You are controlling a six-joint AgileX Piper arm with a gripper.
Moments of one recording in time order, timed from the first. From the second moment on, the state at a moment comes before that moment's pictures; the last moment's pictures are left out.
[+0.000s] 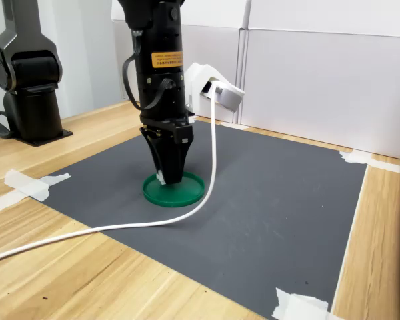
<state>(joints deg) -0.9 97.5 -57.7 -0.7 41.7 -56.6</state>
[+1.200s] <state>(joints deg) -0.9 59.7 -56.9 13.2 27.0 -52.1</state>
